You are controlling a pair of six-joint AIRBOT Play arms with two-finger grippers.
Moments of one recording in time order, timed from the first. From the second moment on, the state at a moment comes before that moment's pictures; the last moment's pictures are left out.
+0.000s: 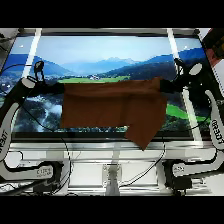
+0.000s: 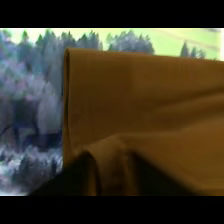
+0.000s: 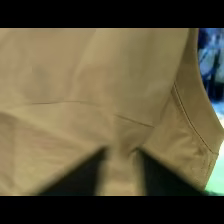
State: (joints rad) left arm 0.12 -1.46 1.06 1.03 -0.72 -1.17; right arm -0.13 -1.56 1.33 -1.22 1.16 1.40
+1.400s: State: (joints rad) left arm 0.32 -0.83 1.03 1.27 -1.26 -1.18; right arm -0.49 -0.96 0.45 -0.99 1.30 1.26
